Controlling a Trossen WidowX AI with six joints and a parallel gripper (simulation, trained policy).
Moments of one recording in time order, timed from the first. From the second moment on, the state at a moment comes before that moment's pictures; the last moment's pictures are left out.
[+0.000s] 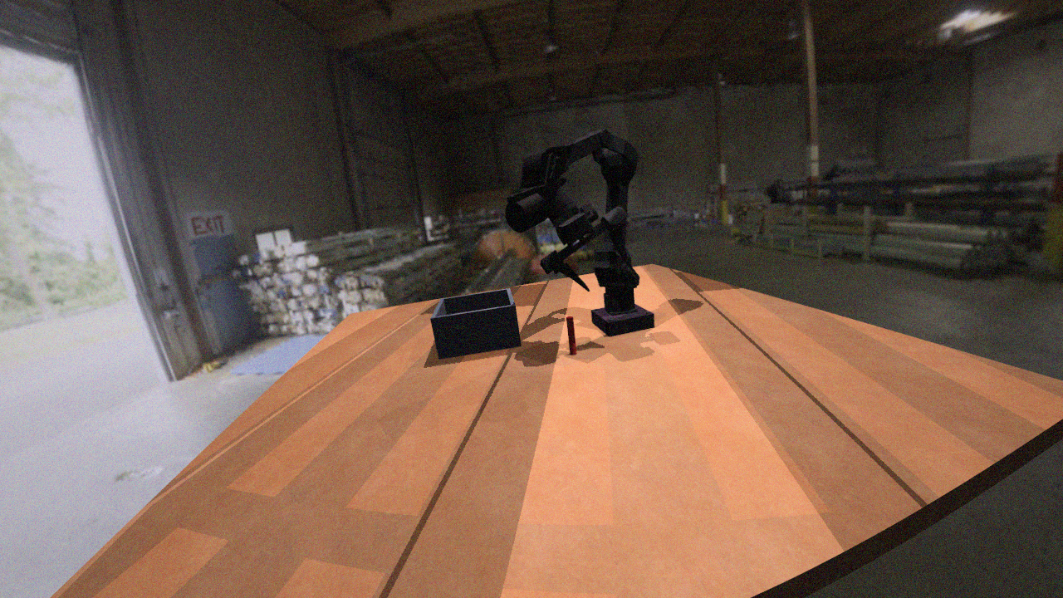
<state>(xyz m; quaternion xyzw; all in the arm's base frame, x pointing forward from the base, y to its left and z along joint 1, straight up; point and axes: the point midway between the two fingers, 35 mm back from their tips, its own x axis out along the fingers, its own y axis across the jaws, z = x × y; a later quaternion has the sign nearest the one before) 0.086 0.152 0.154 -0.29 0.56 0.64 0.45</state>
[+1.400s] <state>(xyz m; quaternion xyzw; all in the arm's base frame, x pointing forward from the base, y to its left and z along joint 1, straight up) 0.100 0.129 0.090 -0.03 0.80 0.04 0.60</state>
